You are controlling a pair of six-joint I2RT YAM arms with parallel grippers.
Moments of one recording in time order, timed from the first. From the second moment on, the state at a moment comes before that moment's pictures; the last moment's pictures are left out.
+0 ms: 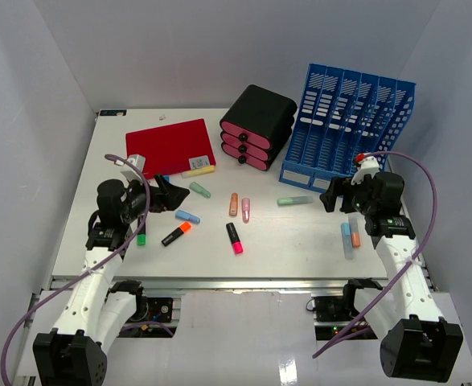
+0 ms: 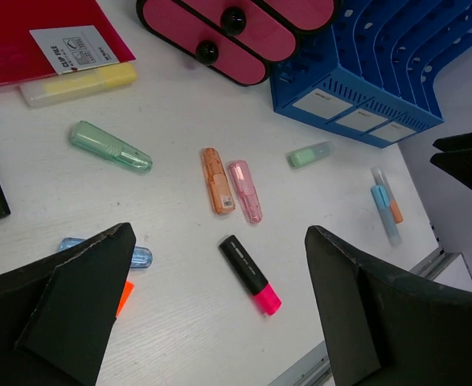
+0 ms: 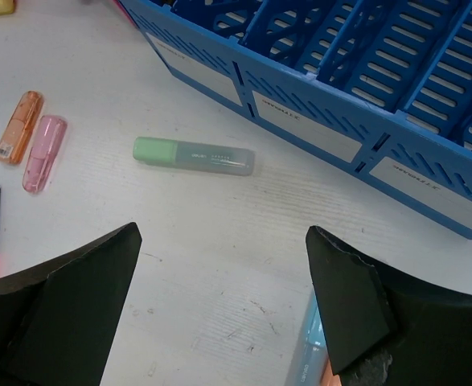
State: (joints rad) left arm -0.07 0.80 0.58 -0.06 0.53 -0.44; right arm -0.04 0.87 0.65 -0.31 -0.39 -0.03
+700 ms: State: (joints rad) left arm -0.03 0.76 0.65 -0.24 0.42 -0.78; right arm -0.03 0.97 0.76 -0.45 -0.97 -0.47
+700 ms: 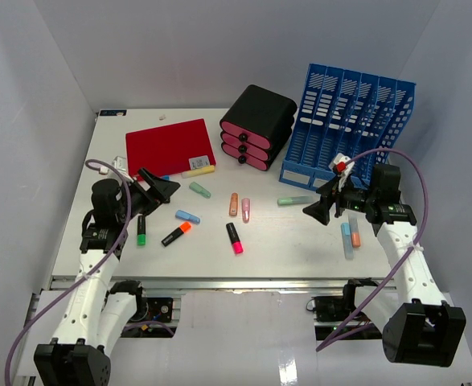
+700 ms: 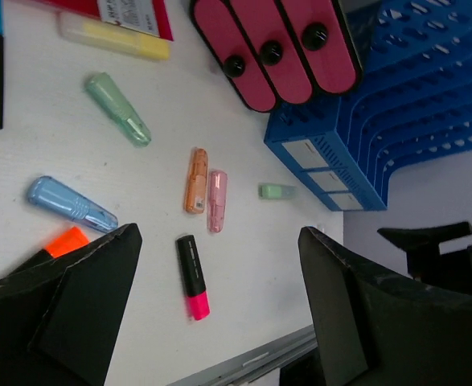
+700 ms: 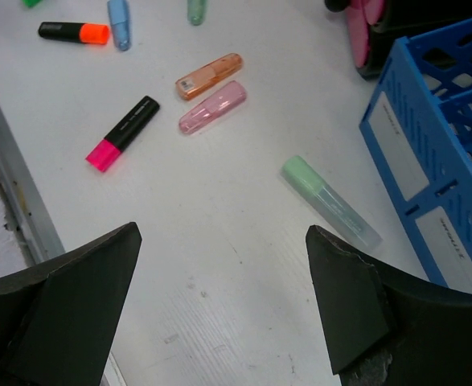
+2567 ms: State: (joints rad) left arm 0.23 1.86 0.77 0.44 0.24 -1.45; right arm -0.03 1.01 0.70 -0.47 -1.17 -0.60
